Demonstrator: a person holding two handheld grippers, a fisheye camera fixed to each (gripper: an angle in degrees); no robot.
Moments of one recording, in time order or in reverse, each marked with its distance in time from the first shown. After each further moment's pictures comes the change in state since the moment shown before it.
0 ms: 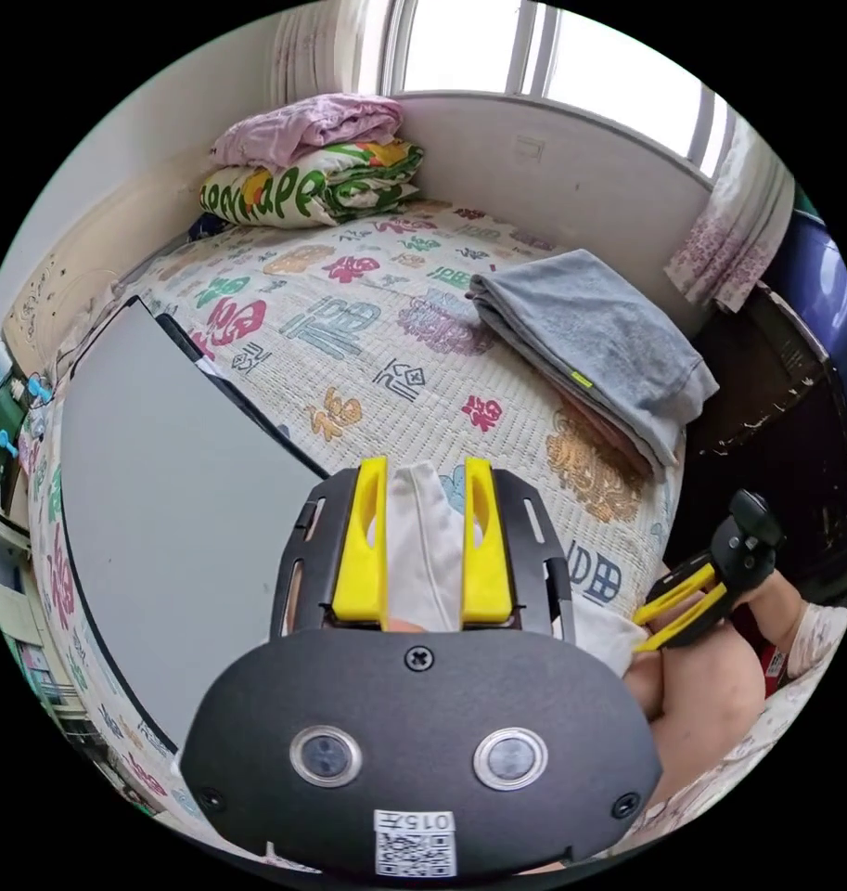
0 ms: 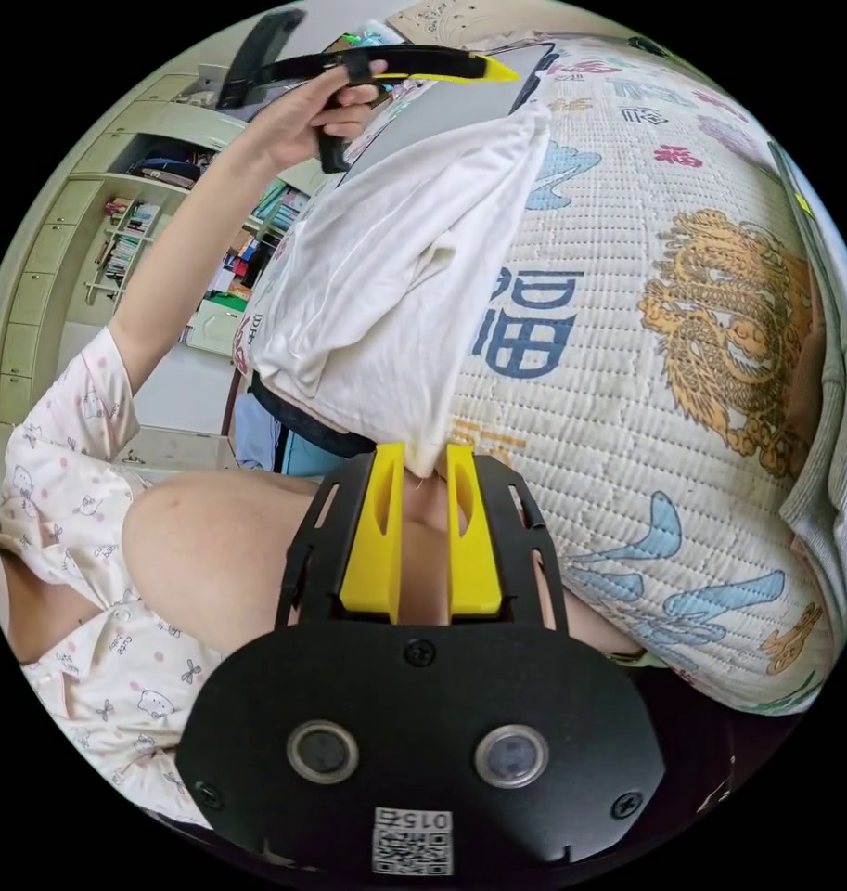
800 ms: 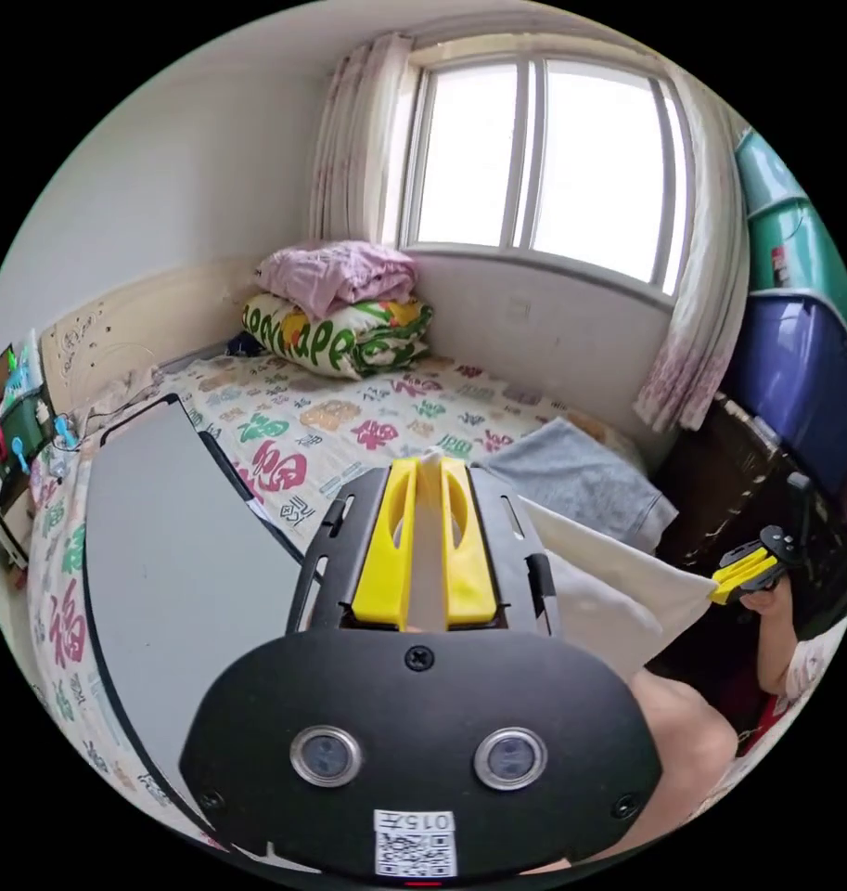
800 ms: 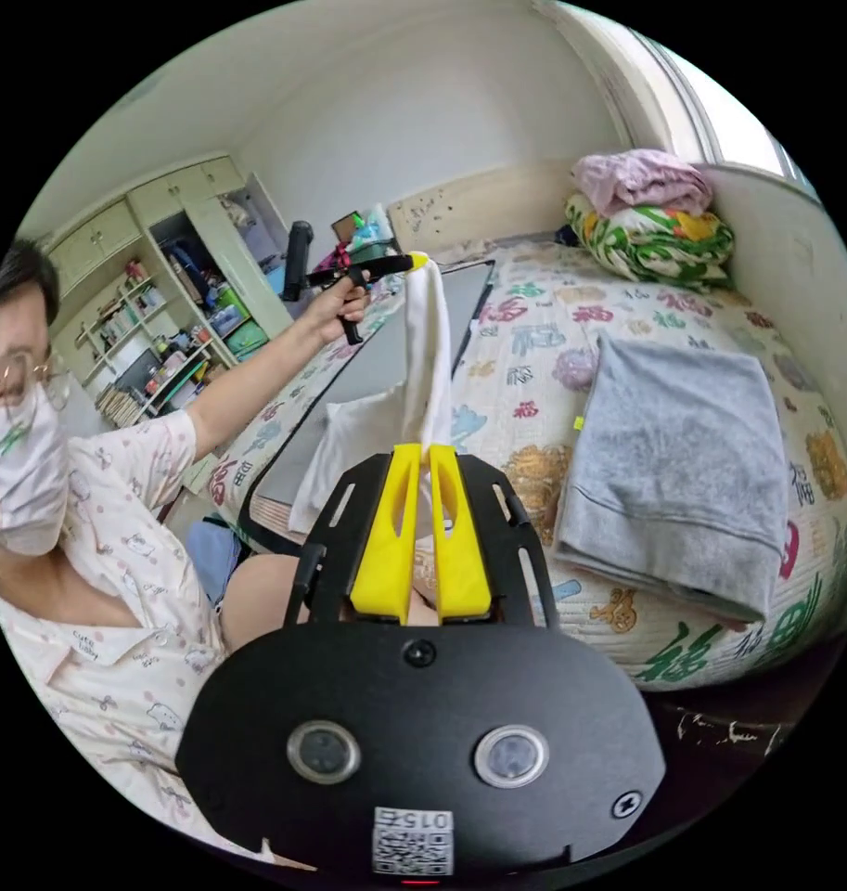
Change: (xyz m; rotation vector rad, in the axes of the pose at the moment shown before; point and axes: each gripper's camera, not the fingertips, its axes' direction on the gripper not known) left arm -0.047 -0.032 -0.244 0.571 0.079 -0.045; right arm 0.105 0.157 -0.124 0.625 0.276 -0.084
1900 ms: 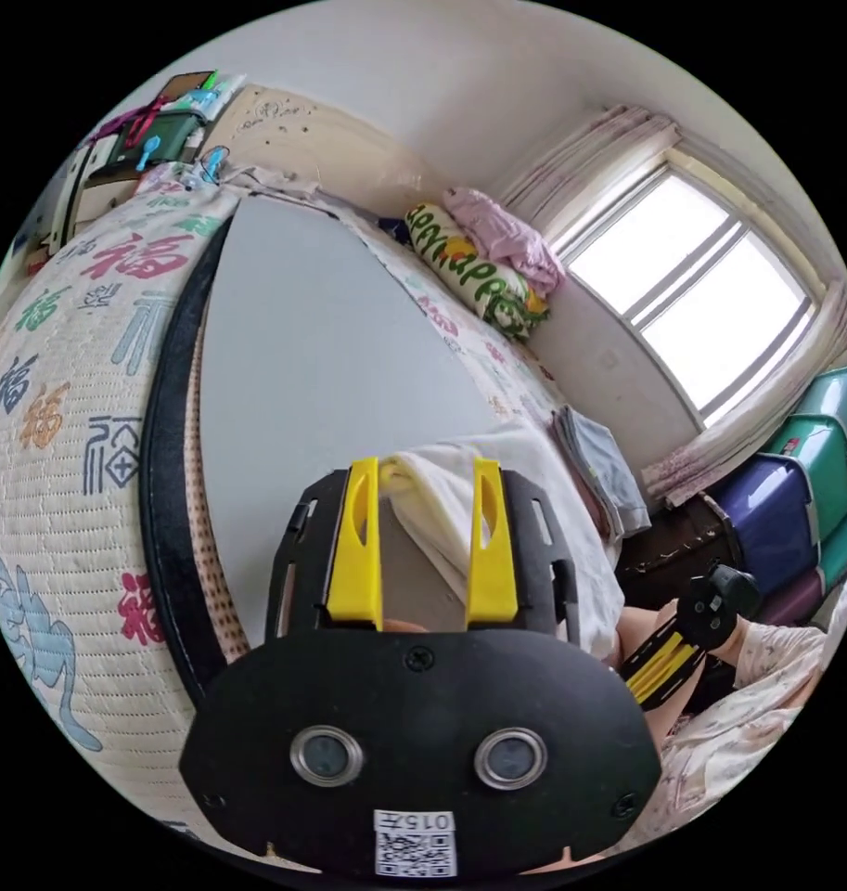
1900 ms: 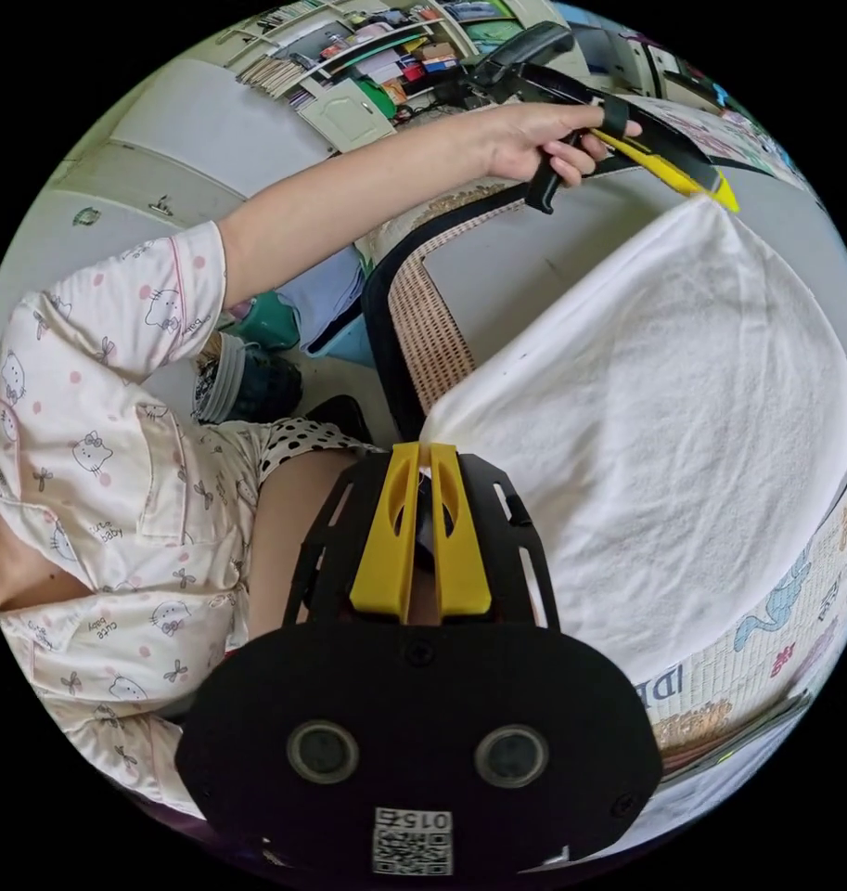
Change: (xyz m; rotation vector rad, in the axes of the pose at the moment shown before) left arm -0.230 0.168 -0.150 -0.209 -0.022 -0.571; right arm -0.024 0.163 0.297 -0.936 -0.382 -0.661
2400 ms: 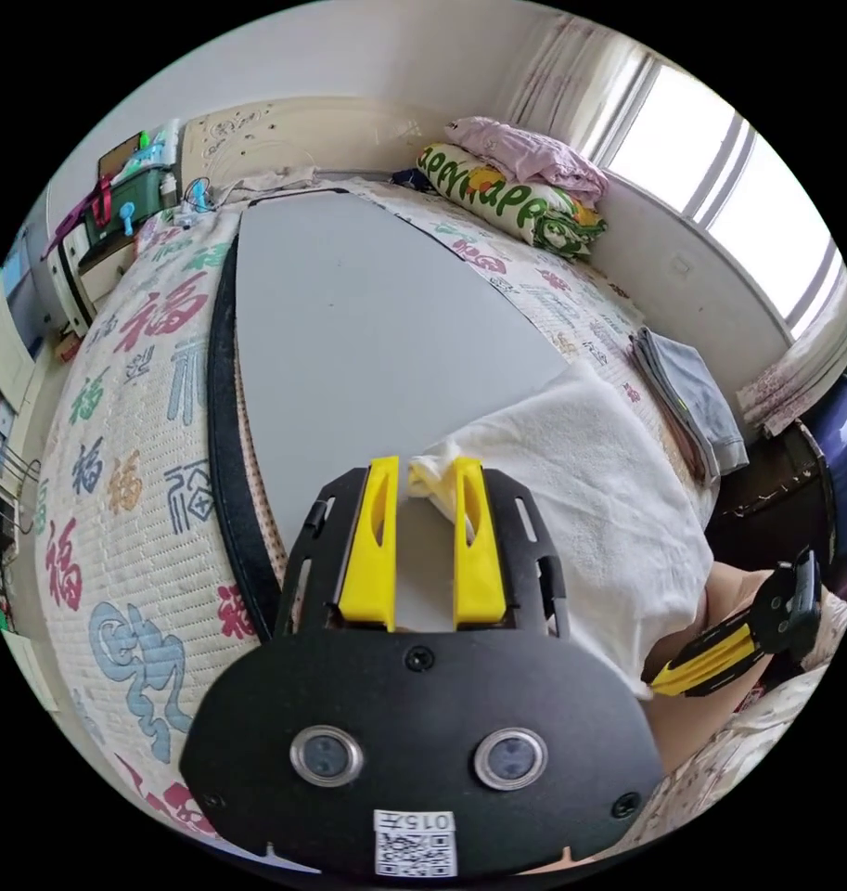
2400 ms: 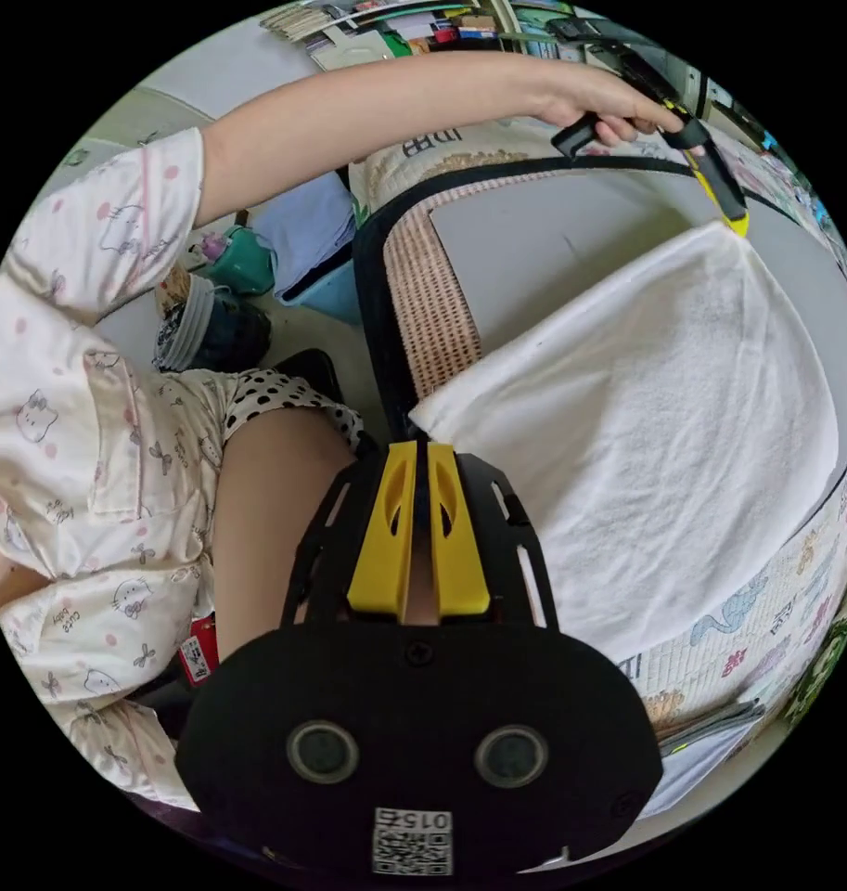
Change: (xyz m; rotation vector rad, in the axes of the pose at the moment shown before) left arm 0.084 -0.047 -0.004 -0.075 -0.319 0.182; right arm 0.004 -0.006 -0.013 -0.095 0.138 -0.095
